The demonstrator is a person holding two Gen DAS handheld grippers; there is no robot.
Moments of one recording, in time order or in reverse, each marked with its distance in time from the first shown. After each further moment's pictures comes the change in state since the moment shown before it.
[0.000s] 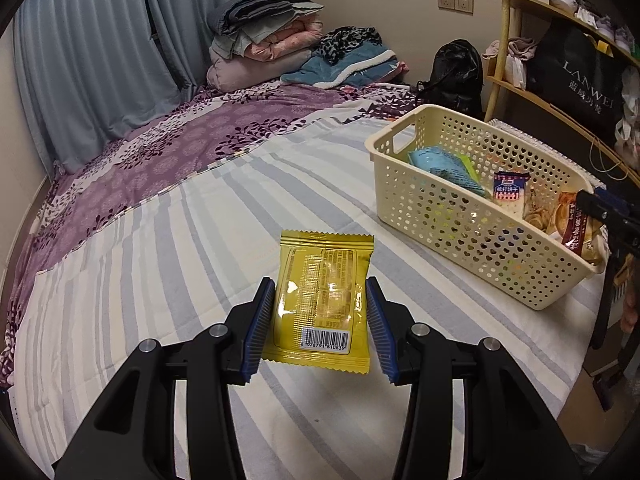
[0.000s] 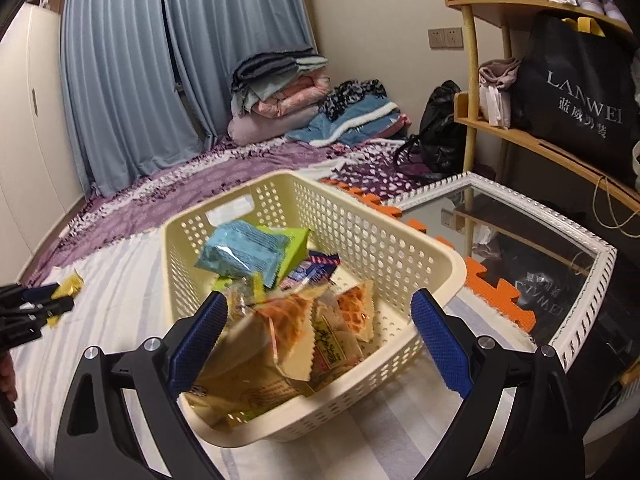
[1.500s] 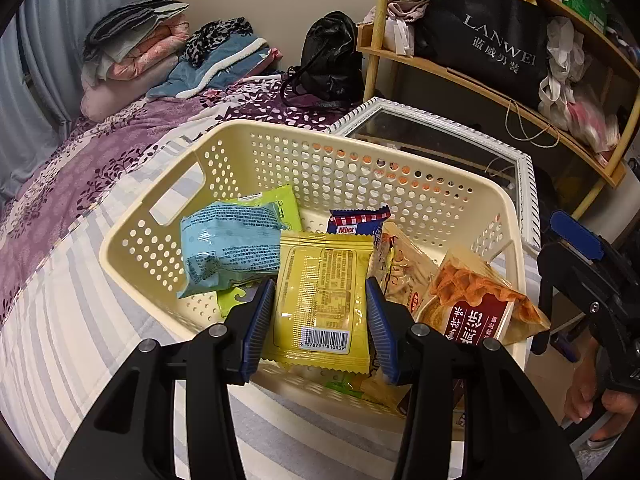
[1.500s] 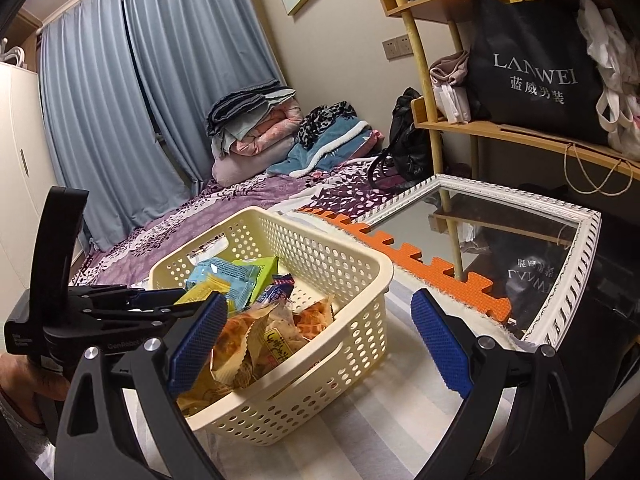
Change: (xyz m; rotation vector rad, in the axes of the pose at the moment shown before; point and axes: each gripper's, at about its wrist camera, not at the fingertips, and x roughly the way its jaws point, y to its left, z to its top) left arm 0.073 -0.165 0.075 0.213 0.051 -0.307; right arm -0.028 -0.047 -0.009 0.164 -0.129 0.011
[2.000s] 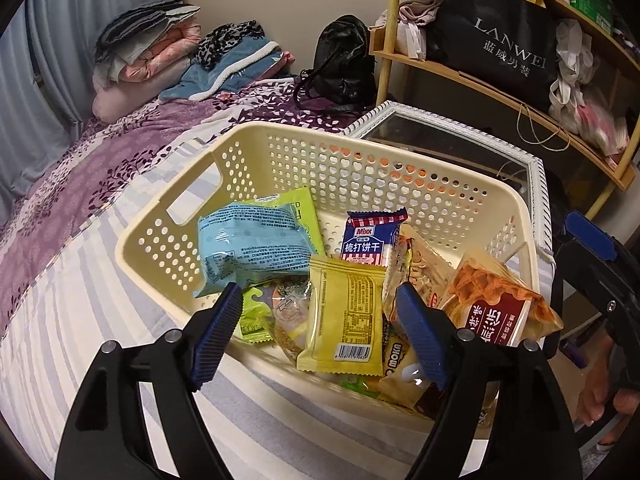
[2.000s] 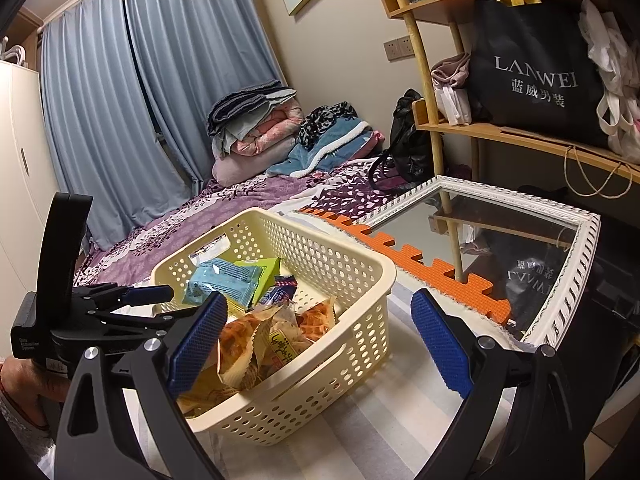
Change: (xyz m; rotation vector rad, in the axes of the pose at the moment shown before) left arm -0.004 0.006 -0.002 -0.008 -0.017 0.047; right arm -0.001 0.002 0.002 -0.006 -0.002 0.000
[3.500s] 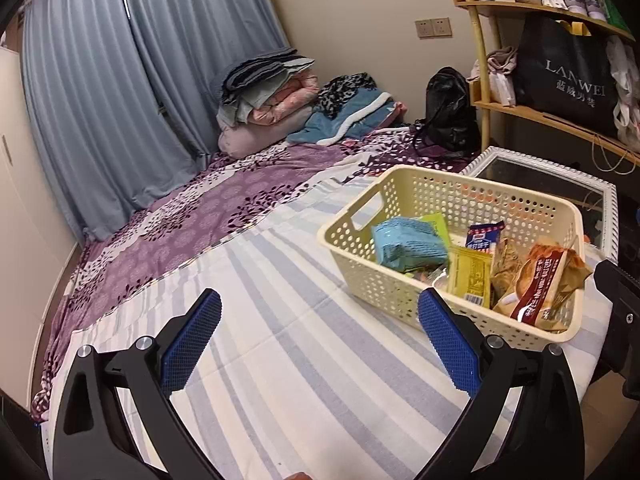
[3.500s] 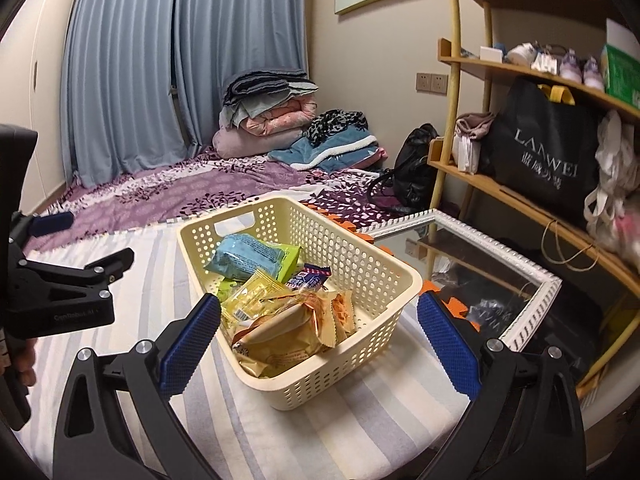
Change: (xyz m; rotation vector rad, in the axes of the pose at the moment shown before) left arm -0.116 0.030 -0.050 -0.064 -0.182 0.449; right arm -0.051 0.096 -0.007 -0.291 0.014 -0.147
